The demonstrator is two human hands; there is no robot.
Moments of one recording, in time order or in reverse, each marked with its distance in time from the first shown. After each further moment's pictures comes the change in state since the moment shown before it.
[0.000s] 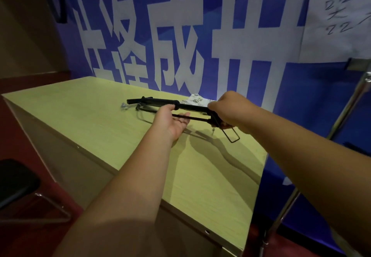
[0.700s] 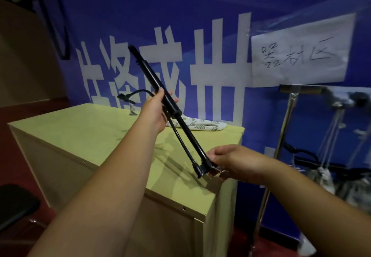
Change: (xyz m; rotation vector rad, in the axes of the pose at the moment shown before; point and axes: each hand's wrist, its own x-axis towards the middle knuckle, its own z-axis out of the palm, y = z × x) left_hand -0.122 0.030 0.067 0.367 -0.174 0.404; right_hand -0.155 0.083 -0.062 0.337 -0.484 -0.047
